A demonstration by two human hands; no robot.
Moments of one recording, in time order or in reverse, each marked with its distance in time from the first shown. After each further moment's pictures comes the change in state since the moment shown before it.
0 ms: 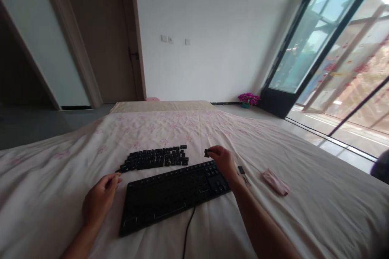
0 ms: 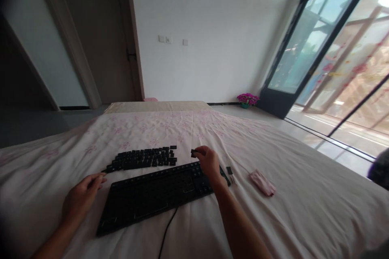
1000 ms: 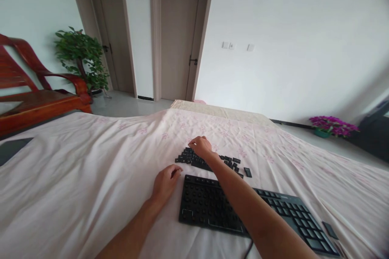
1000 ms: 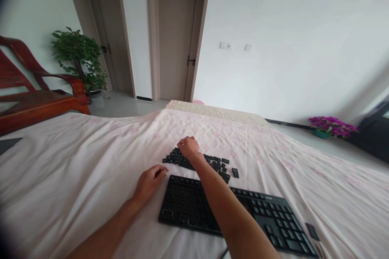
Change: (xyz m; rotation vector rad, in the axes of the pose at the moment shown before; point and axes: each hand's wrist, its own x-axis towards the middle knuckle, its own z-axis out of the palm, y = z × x) left_hand -0.019 0.011 -0.016 -0.299 -0.073 0.084; right_hand 0.041 -0.176 0.251 -0.400 -0.526 -0.508
